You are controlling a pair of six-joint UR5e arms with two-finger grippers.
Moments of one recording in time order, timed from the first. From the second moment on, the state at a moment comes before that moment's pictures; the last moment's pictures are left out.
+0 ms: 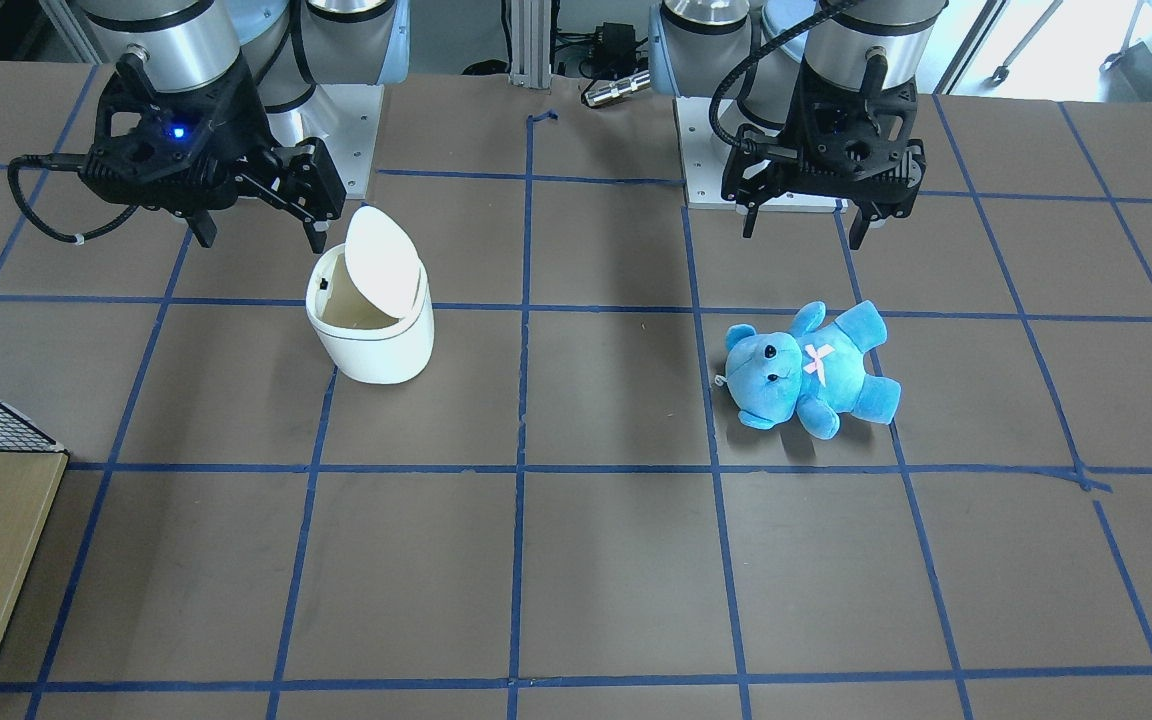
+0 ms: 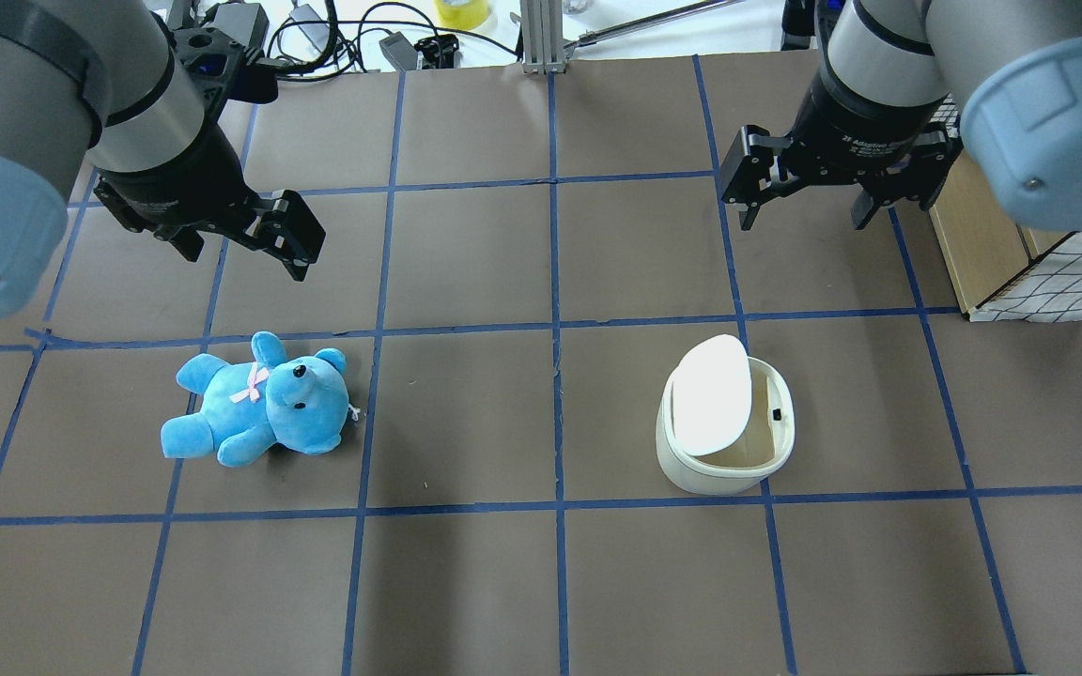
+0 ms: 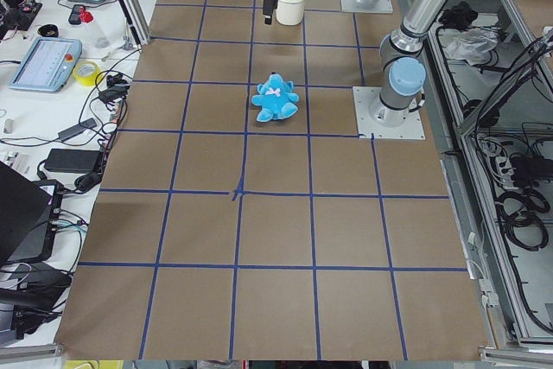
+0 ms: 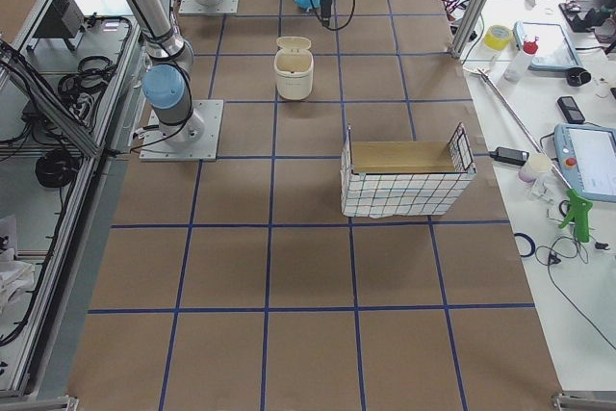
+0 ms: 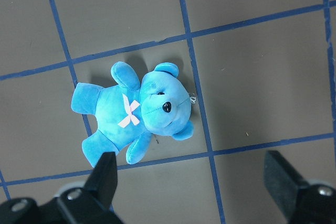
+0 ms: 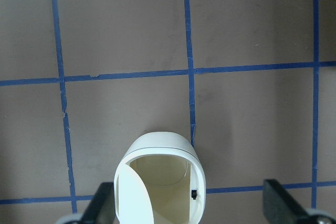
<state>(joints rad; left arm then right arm) -1.62 -1.48 -1.66 -1.51 1.67 0.15 1.63 -1.61 1.61 -1.62 -1.58 0.11</state>
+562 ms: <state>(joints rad) -1.62 -1.48 -1.66 -1.51 1.67 0.15 1.63 -1.61 1.61 -1.62 -1.58 0.11</state>
